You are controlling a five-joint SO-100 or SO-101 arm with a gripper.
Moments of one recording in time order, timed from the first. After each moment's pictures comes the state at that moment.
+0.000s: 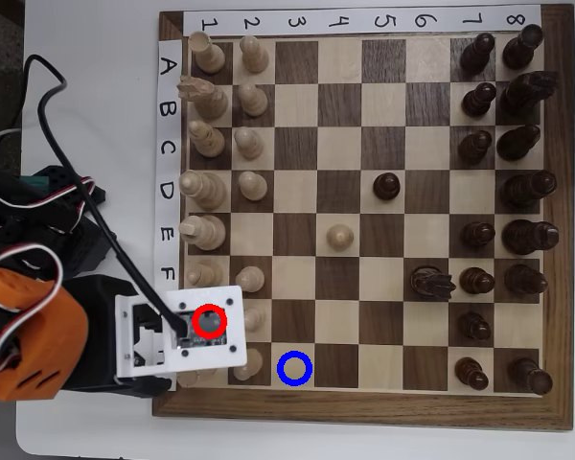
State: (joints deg) arm 41.6 130.3 102.8 97.0 52.6
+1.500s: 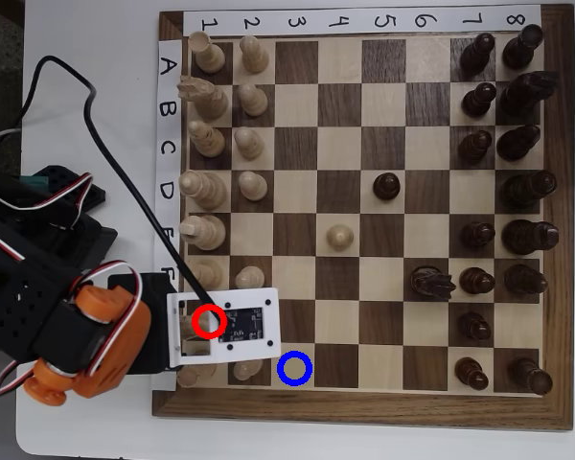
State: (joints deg) arm 37.6 119.9 111.3 91.6 61.2
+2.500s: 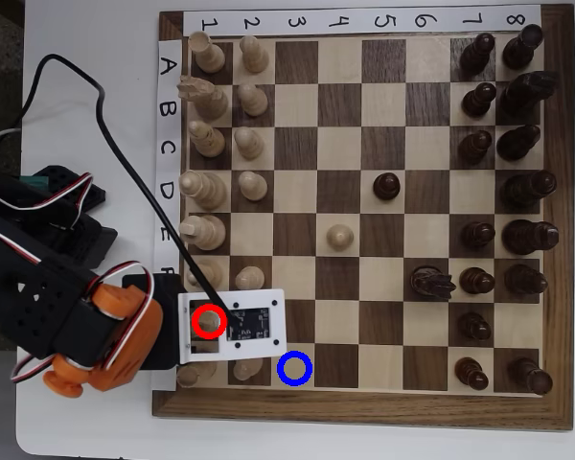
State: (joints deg) arm 37.7 120.1 119.7 82.3 61.8
